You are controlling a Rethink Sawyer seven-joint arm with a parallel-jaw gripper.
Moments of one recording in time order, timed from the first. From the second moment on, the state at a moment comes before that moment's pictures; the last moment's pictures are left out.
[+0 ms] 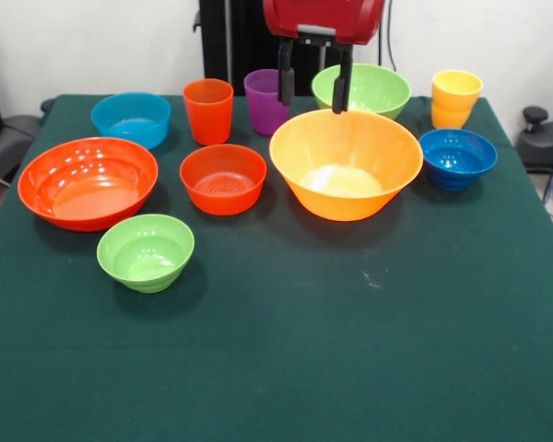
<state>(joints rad) -0.19 -0.82 -0.06 1.75 0.15 0.48 1.76</state>
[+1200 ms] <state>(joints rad) -0.39 -0.89 0.01 1.85 0.09 0.46 1.76</state>
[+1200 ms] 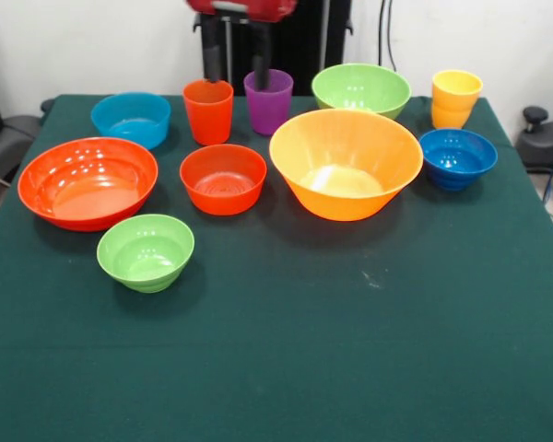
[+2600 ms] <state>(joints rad) -0.43 -0.82 0.04 1.91 -0.16 0.29 1.76</state>
